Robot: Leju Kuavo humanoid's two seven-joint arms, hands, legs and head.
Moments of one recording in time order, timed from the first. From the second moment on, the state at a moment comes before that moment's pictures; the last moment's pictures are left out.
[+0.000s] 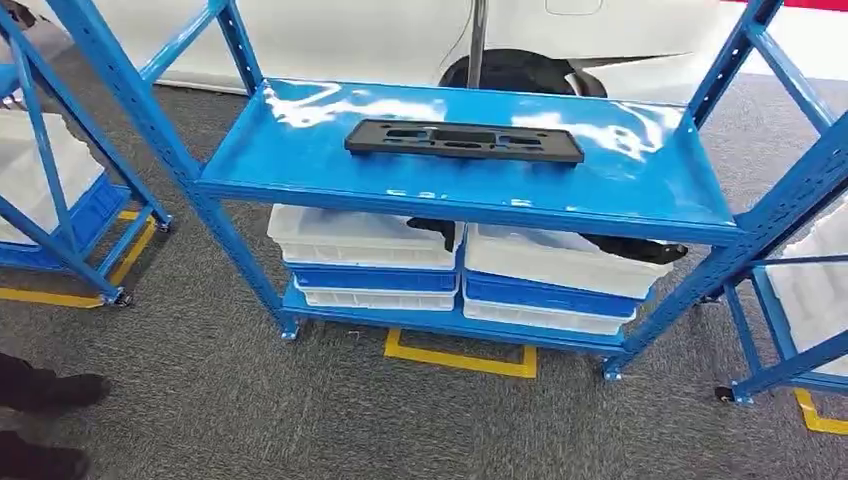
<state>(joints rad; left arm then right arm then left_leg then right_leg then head) -0.15 -0.03 -1.21 -0.27 0.63 0.19 0.09 -0.17 0.05 1.07 -0.29 -0.61 -0.07 -0.05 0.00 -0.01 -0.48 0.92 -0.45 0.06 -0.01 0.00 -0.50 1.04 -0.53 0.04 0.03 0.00</state>
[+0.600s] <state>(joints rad) -0.15 -0.03 -1.21 -0.27 0.64 0.20 0.09 -0.17 0.05 1.07 -0.29 -0.63 -0.17 -0.04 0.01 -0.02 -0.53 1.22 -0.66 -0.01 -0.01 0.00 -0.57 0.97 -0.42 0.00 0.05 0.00</state>
